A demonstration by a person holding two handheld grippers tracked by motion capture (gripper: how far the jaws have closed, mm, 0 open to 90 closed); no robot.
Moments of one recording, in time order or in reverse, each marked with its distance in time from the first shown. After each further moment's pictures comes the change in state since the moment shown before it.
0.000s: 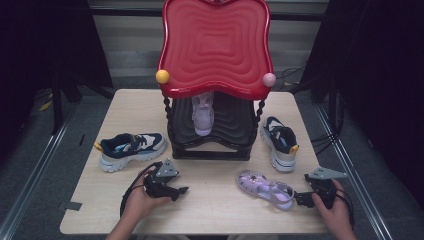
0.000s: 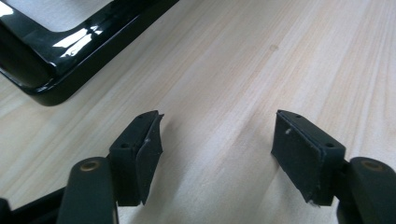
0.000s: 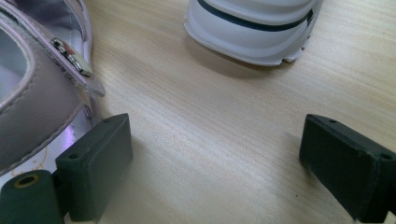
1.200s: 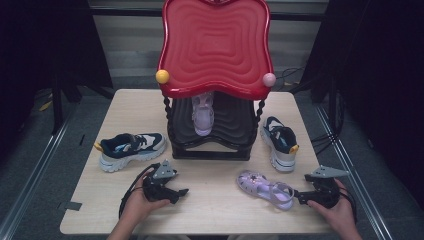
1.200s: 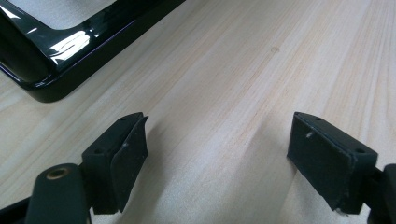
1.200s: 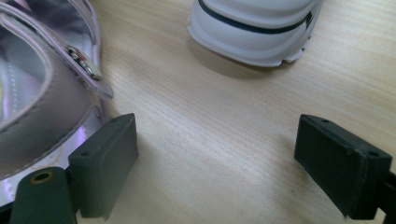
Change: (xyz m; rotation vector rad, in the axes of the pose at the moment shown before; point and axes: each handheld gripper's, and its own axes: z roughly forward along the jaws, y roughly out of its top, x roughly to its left) left arm 0.002 -0.009 0.002 -0.048 -0.003 -0.017; right arm -0.003 0.004 -0.006 0.018 0.031 0.015
